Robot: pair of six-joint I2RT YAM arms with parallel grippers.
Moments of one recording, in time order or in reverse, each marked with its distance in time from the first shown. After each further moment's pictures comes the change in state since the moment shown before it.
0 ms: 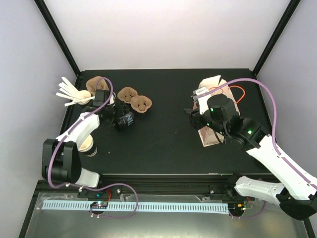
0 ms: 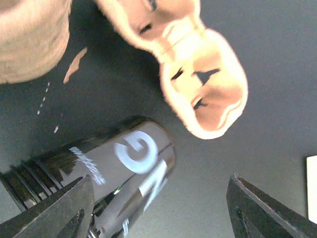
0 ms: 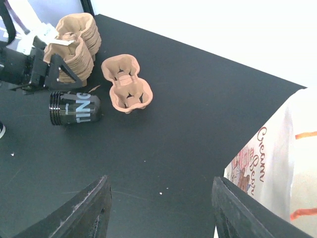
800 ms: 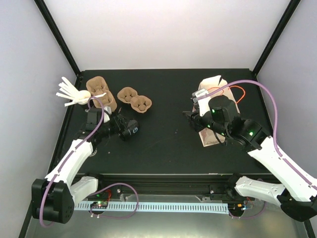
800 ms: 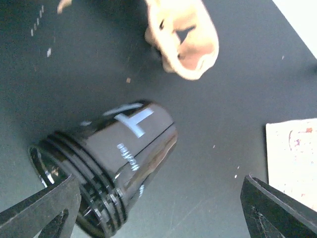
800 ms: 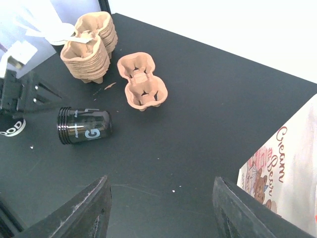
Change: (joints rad) left arm 0.000 -0.381 -0.297 0.039 0.072 -0.097; right arm 0.000 -0.018 -0.015 0.004 -0.062 0.001
